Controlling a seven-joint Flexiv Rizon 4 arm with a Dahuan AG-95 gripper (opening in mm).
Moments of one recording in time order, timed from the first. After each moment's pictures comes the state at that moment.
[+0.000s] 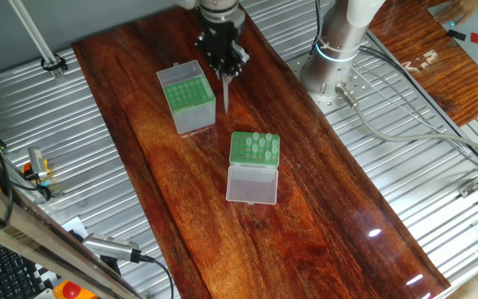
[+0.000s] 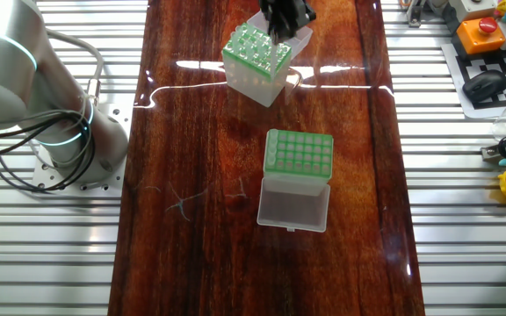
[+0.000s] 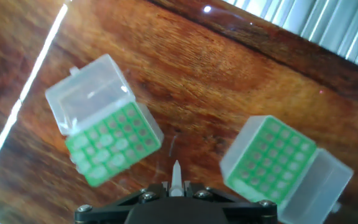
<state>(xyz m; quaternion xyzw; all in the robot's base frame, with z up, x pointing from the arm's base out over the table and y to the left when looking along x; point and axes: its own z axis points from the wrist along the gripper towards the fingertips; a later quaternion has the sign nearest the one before) 0.396 0.056 0.310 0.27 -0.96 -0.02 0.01</state>
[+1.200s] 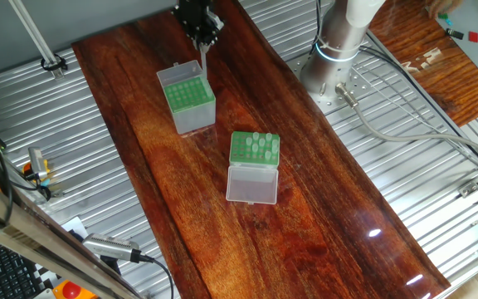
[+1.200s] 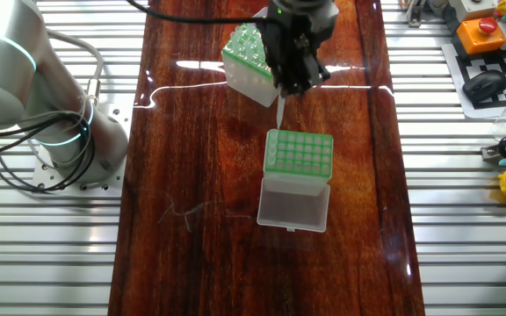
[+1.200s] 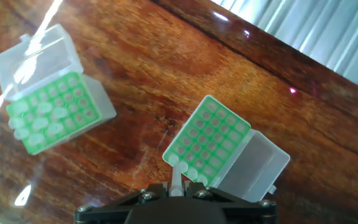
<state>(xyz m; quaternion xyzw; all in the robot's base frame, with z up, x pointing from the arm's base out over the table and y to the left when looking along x) 0.407 -0.040 0.315 0.25 -0.97 0.00 0.01</state>
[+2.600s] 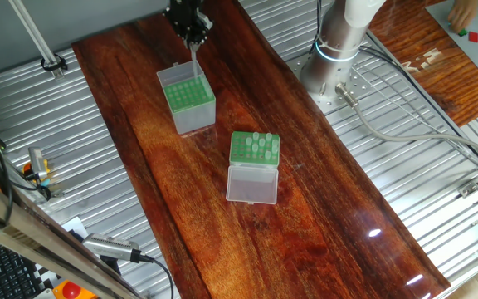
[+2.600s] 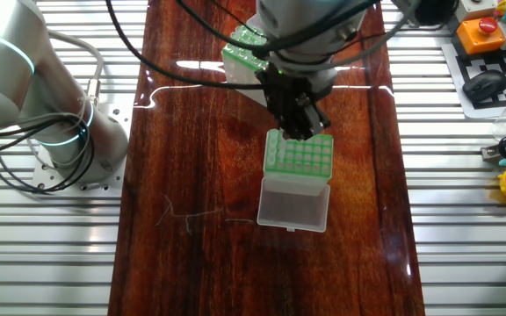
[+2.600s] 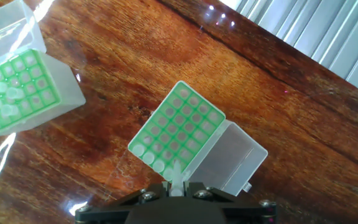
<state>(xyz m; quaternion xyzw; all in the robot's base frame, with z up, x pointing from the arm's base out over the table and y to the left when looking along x) 0.412 -0.086 0.272 0.29 -0.96 0.00 0.01</state>
